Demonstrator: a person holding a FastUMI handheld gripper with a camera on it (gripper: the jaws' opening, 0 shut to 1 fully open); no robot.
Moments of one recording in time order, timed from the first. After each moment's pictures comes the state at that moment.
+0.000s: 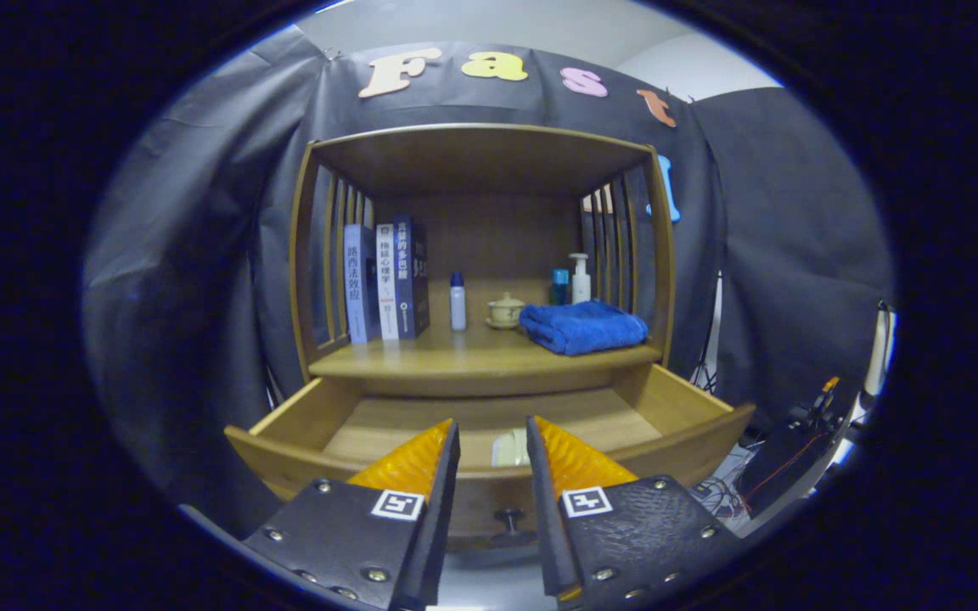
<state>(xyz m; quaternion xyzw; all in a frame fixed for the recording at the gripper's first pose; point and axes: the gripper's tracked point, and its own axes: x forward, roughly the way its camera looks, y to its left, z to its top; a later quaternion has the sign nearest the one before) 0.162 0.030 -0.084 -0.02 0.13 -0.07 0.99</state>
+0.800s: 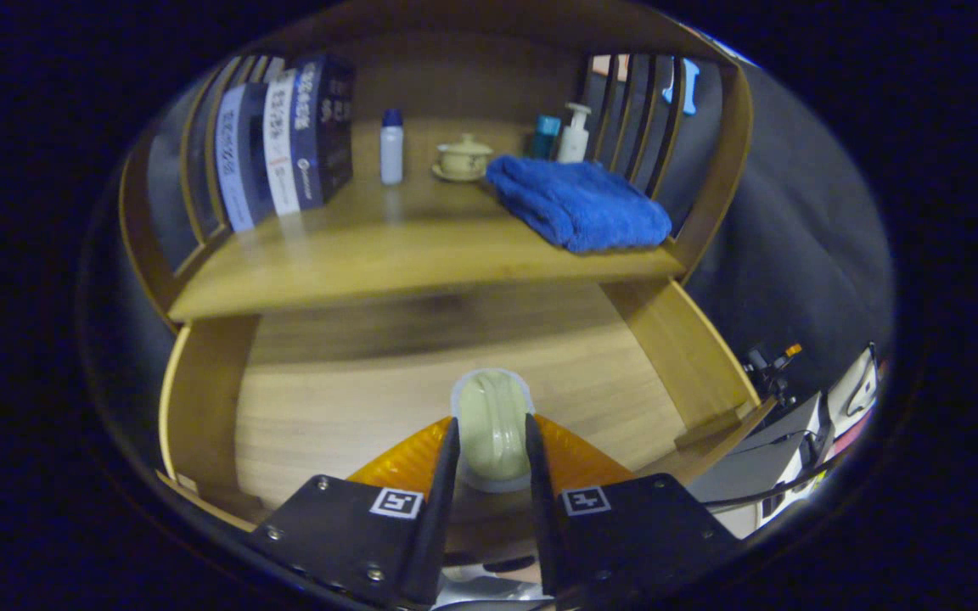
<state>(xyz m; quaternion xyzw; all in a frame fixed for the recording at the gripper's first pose) 0.241 -0.013 -0.203 -0.05 0.45 -0.17 0.87</state>
